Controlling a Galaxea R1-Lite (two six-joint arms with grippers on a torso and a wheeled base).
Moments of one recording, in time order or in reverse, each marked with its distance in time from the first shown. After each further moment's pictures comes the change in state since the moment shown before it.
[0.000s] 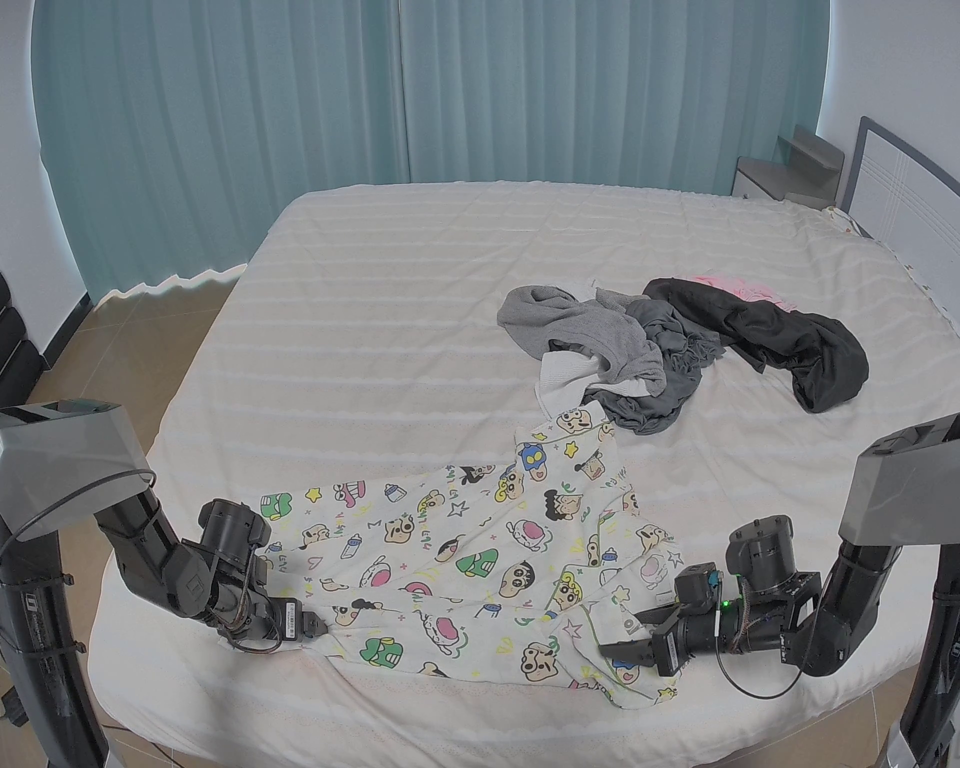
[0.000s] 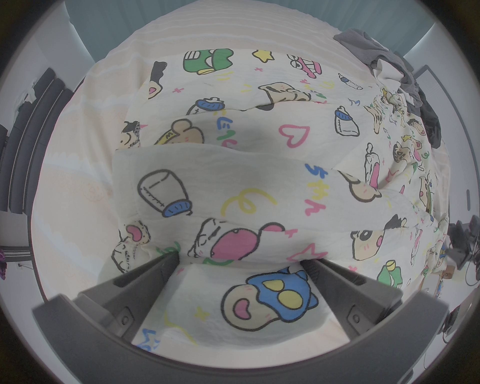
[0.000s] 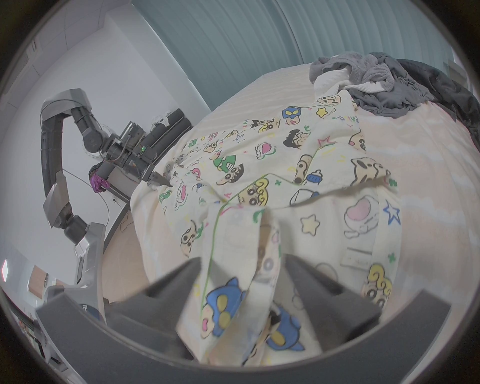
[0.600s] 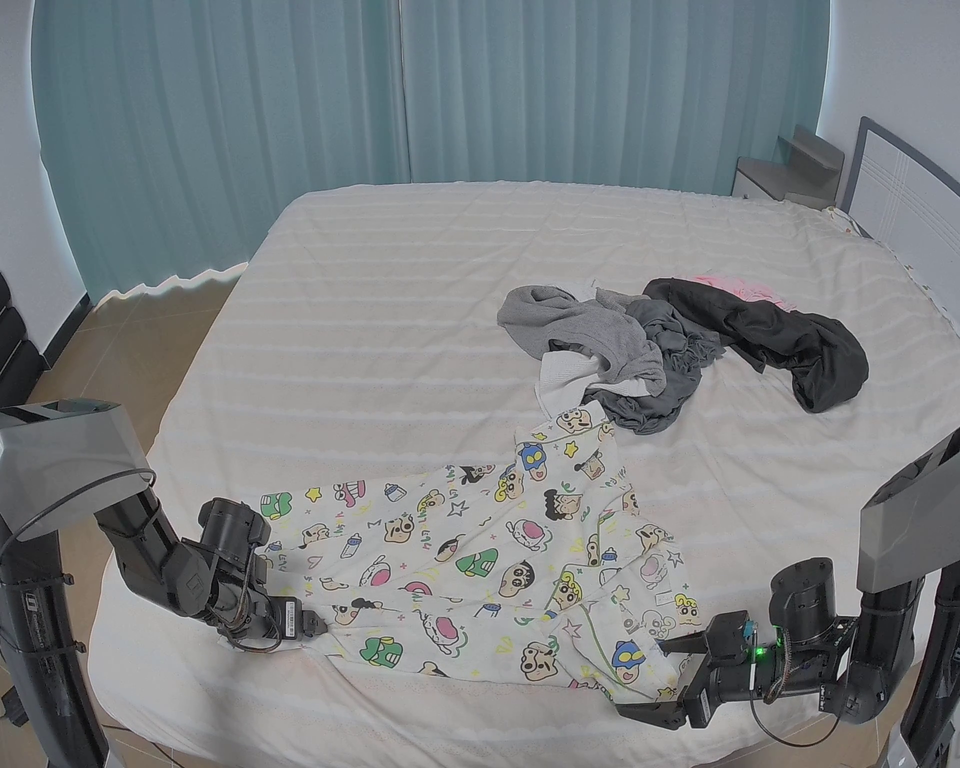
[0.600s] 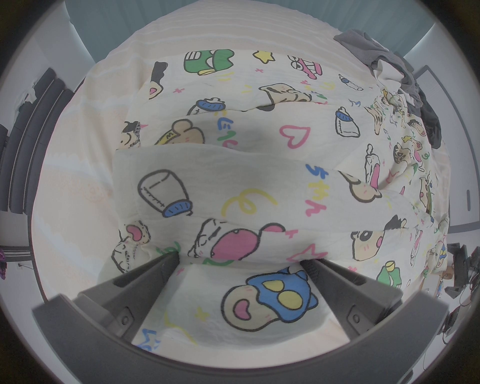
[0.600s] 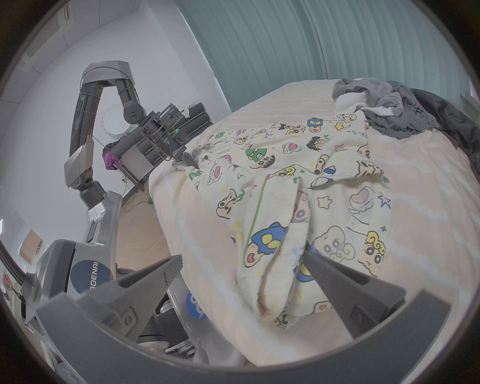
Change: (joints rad) left arm 0.001 0.000 -0.005 0.000 0.001 0.000; right arm 0.042 -0.015 0.331 -0.338 0.006 -0.123
